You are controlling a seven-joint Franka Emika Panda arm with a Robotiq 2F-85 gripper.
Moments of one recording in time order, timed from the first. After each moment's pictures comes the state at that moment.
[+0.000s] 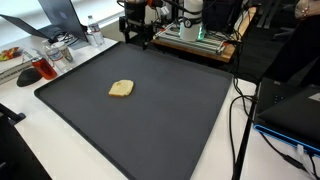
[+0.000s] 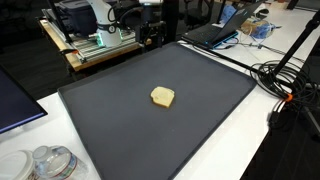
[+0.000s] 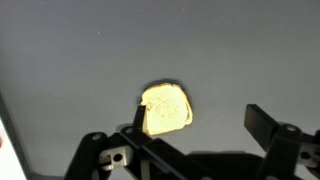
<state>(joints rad) 0.03 -0.04 -0.07 -2.46 -0.19 2.57 0.05</state>
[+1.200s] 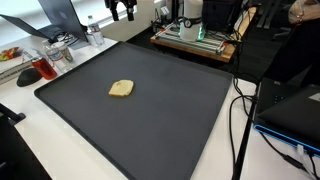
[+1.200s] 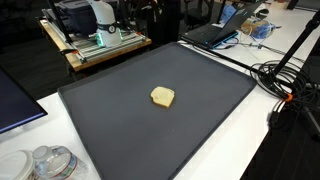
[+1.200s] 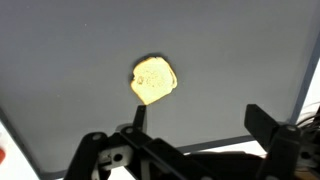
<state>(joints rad) -0.02 -0.16 -0.14 -2.31 0.17 2.30 -0.18</state>
